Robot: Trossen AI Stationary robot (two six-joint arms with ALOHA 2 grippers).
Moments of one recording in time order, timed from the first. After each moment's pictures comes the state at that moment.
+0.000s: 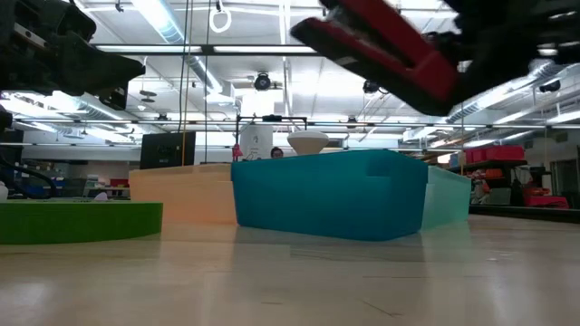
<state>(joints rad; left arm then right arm) -0.03 0.01 0.01 0.04 0.00 -0.04 0.31 1.18 0.78 -0.45 0.20 -0.26</state>
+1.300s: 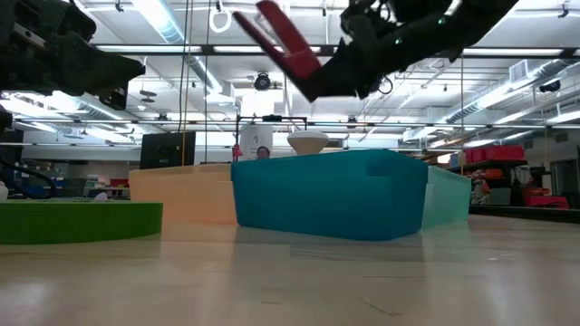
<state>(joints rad) -0.03 0.01 0.01 0.04 0.00 -0.04 -0.09 1.45 0.81 0.31 0.09 -0.03</state>
